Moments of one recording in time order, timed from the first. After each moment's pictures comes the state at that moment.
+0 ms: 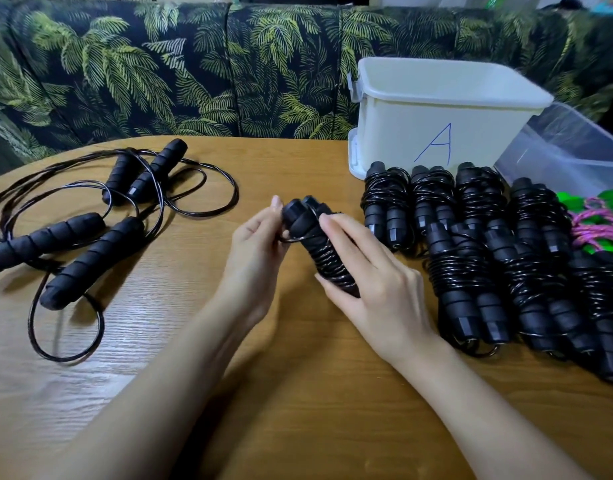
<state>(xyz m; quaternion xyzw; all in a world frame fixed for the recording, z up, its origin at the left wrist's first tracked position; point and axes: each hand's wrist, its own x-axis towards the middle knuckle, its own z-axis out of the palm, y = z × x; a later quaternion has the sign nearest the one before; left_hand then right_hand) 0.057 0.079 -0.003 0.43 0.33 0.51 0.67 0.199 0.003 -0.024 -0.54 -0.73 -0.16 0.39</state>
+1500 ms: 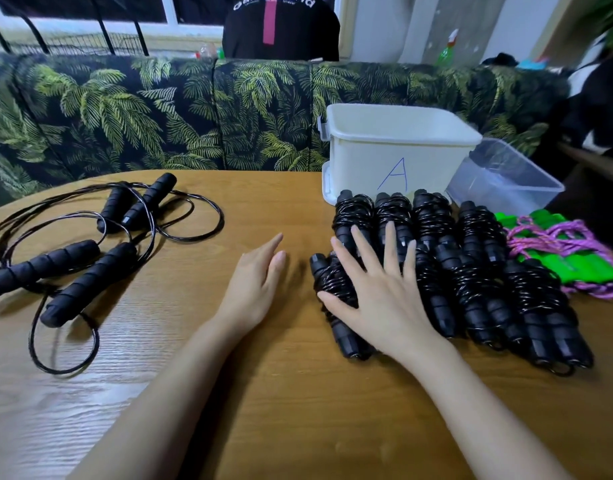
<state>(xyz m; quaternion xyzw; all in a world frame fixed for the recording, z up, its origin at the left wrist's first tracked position) 0.048 0.095 -0.050 0.79 0.43 0.33 0.27 0.232 -0.015 -0.010 -0.73 -0.68 -0.08 0.09</state>
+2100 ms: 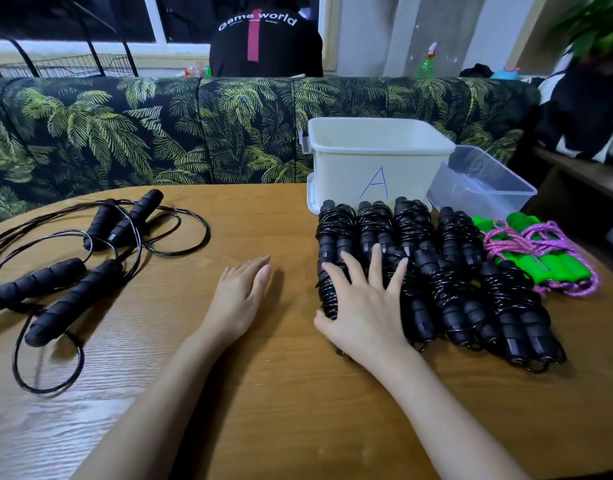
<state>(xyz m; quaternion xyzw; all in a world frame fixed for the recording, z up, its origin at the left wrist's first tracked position) 0.049 0.103 -0.059 0.81 0.45 0.29 0.23 0.227 -0.018 -0.011 -0.77 -0.63 -0.06 0.09</state>
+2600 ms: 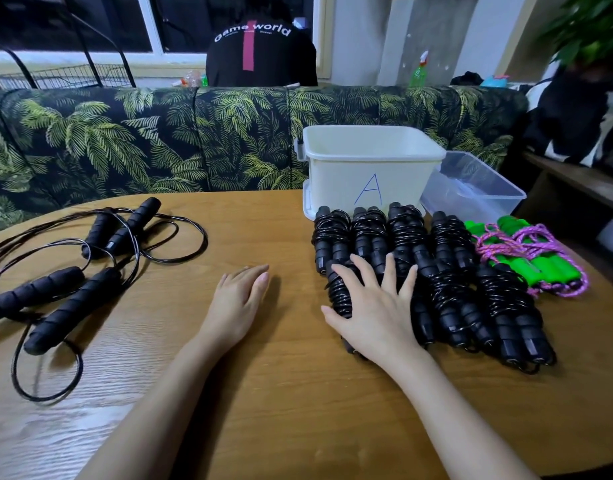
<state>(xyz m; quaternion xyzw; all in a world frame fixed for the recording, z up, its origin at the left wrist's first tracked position) 0.047 0.107 -0.063 0.82 0.45 0.27 0.22 0.249 -0.022 -0.016 -0.78 -0.61 -0.04 0.12</state>
